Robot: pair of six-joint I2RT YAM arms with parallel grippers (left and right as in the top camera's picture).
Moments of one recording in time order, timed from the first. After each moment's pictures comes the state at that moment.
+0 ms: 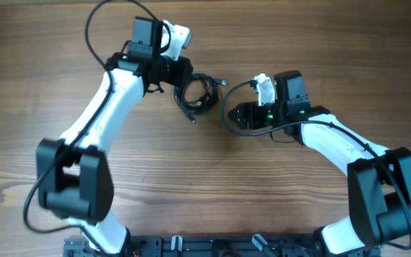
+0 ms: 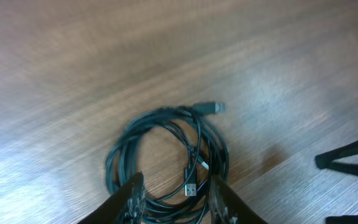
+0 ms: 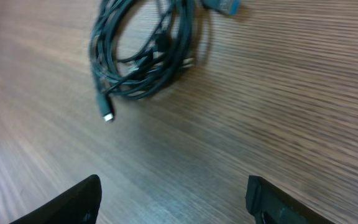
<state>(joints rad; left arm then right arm) -0.25 1.86 1.43 -0.55 0.34 0.08 0.28 1.70 0.86 -0.12 -0.51 0.20</state>
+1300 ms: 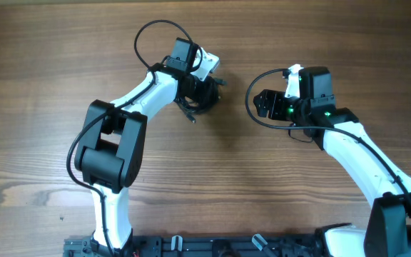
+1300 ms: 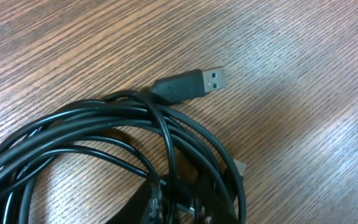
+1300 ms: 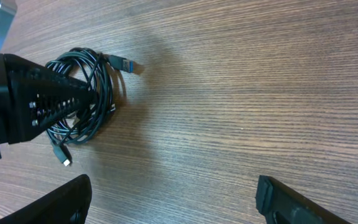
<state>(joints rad) -0.37 2.12 1.43 -0.42 0.31 0.15 0.18 1.50 0.86 -0.26 -0.28 0.34</state>
